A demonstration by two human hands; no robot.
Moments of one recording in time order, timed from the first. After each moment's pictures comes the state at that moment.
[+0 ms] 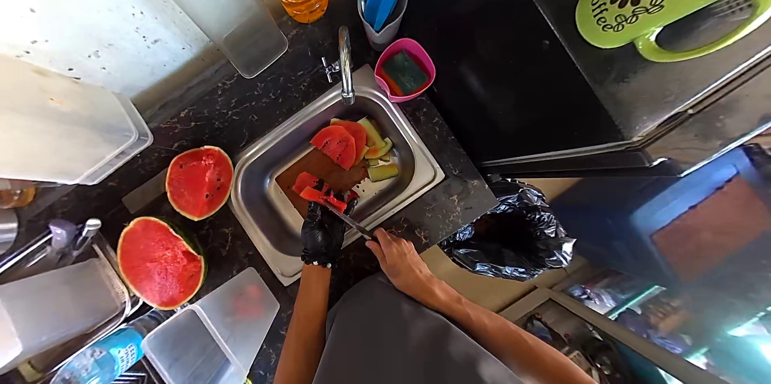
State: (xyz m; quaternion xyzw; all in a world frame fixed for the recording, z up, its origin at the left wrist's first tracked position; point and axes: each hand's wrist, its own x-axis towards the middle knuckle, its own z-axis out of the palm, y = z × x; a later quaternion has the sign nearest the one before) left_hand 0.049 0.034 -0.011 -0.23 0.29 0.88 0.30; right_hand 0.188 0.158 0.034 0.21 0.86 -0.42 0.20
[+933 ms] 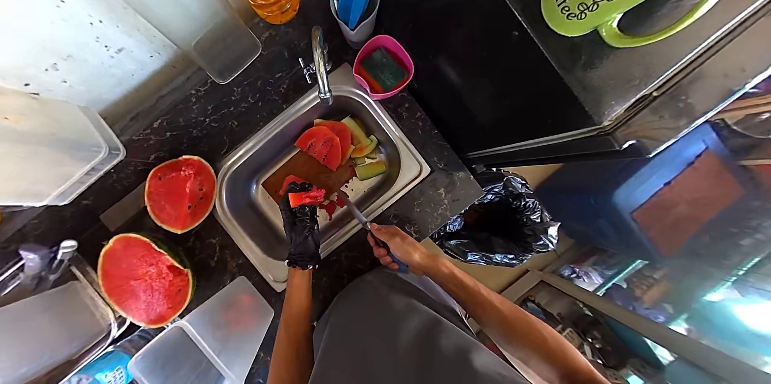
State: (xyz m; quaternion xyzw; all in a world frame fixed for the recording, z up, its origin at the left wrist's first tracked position) left_hand 0.040 0.048 0.059 -0.14 0.63 0.73 0.22; right_hand 0.187 0.193 0.027 0.35 0.39 -0.79 0.30
